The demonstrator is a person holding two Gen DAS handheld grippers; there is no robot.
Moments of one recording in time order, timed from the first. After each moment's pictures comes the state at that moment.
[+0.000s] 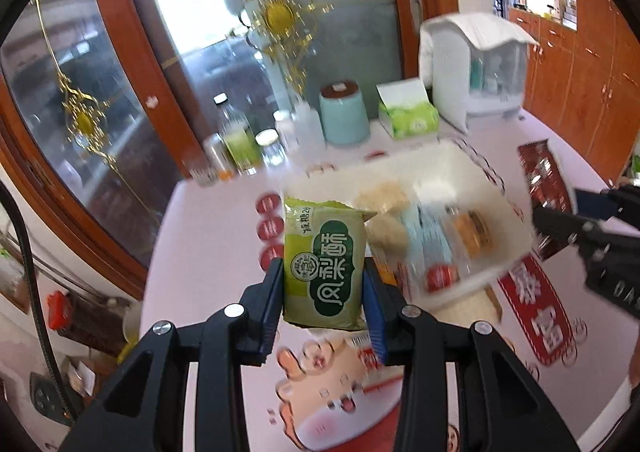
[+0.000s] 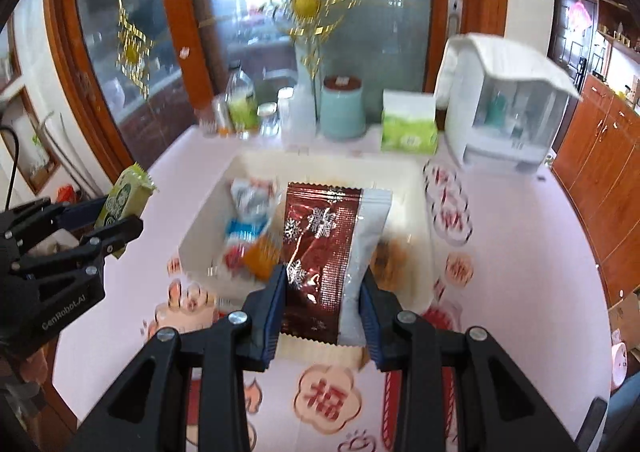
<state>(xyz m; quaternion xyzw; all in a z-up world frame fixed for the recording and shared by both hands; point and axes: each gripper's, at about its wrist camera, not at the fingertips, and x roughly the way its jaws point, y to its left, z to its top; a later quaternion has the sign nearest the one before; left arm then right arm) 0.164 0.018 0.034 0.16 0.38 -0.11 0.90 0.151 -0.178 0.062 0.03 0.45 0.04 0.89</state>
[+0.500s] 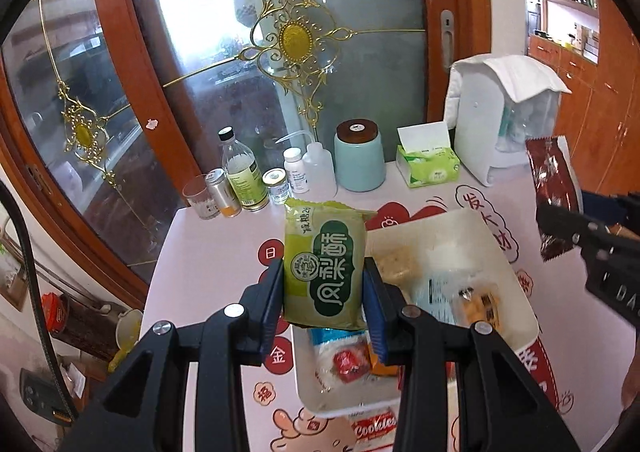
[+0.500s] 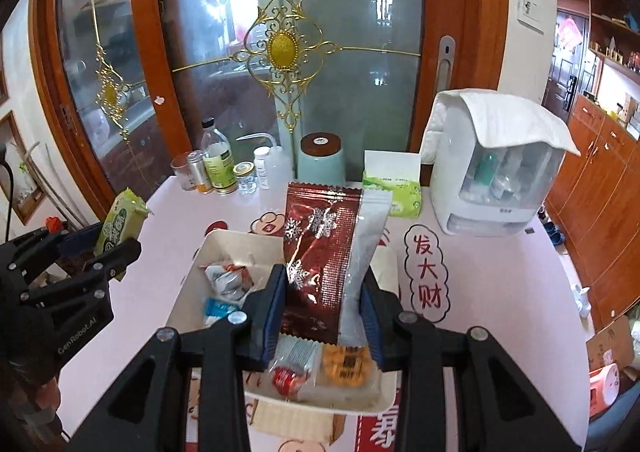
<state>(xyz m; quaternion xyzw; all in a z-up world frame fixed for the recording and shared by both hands) 0.257 -0.005 0.060 0.12 0.38 -0.10 0.91 0.246 -0.200 0.101 0.02 0.43 0.02 0.90</state>
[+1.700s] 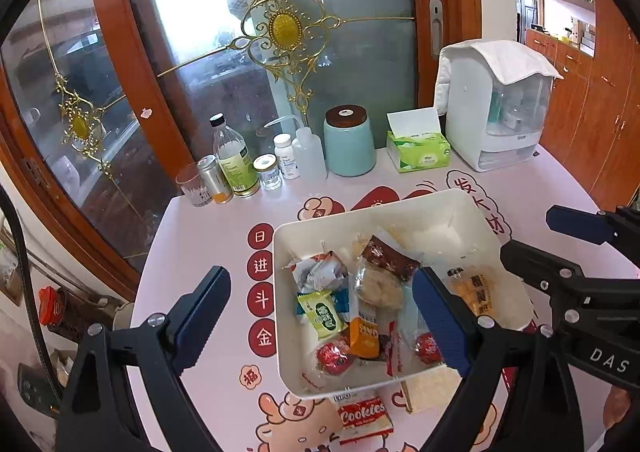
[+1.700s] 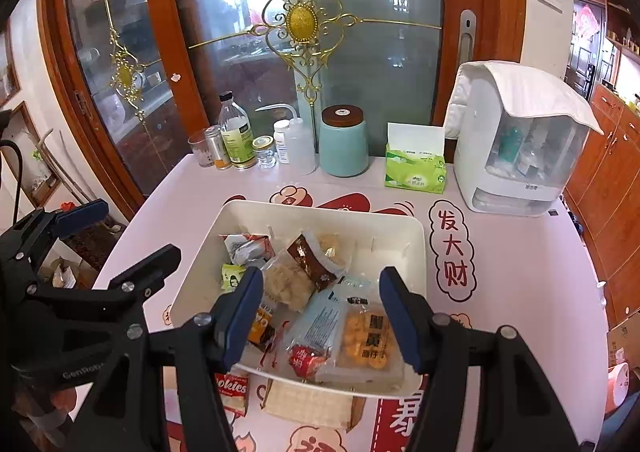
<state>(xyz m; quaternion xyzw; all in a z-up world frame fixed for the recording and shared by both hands) 0.223 -0.012 0.043 0.12 0.38 -0.10 0.91 0.225 -0.194 0.073 0.04 0.45 0.06 0.89</state>
